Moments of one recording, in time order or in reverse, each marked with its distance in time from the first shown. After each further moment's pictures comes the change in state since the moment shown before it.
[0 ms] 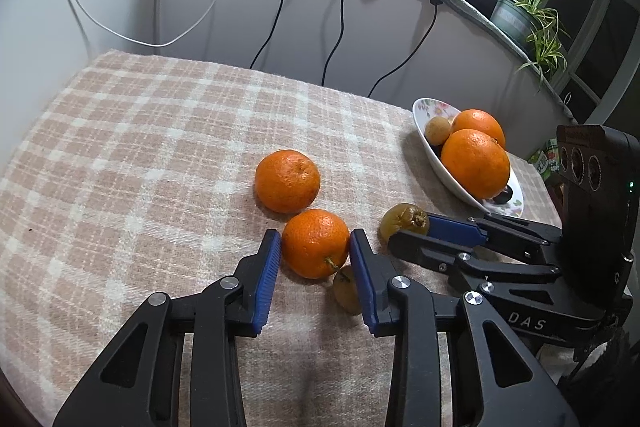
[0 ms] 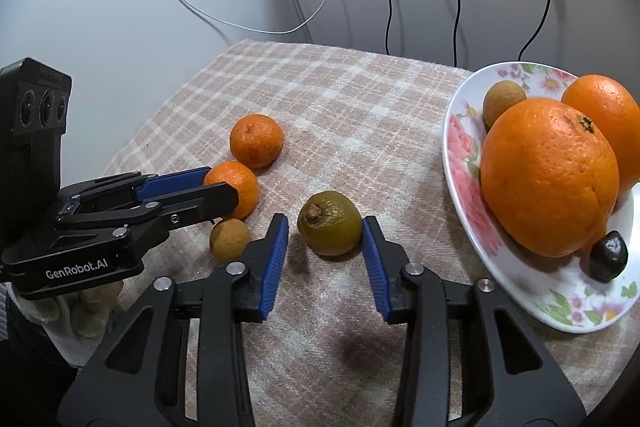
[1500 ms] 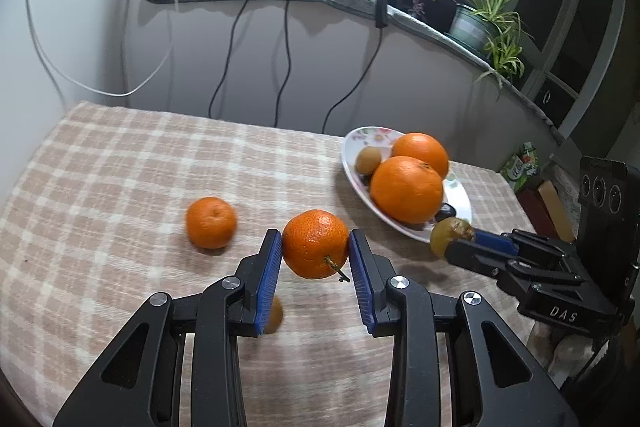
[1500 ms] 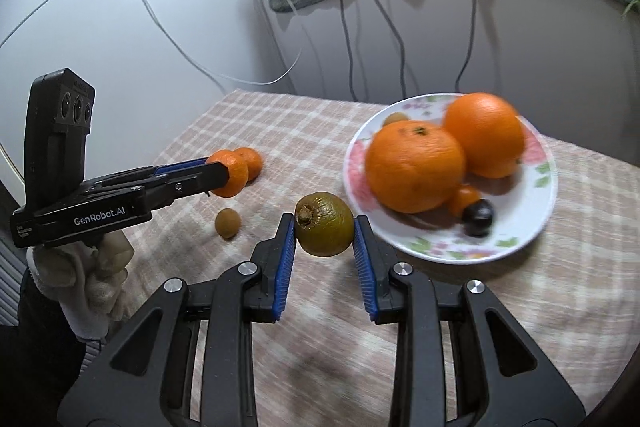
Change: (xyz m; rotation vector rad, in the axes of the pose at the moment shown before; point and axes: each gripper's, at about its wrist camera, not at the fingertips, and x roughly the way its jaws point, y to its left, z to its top) left arm -0.023 -0.057 0.012 0.065 -0.084 -0.054; right arm -0.107 -0.037 -0.030 0.033 -0.165 -0.039
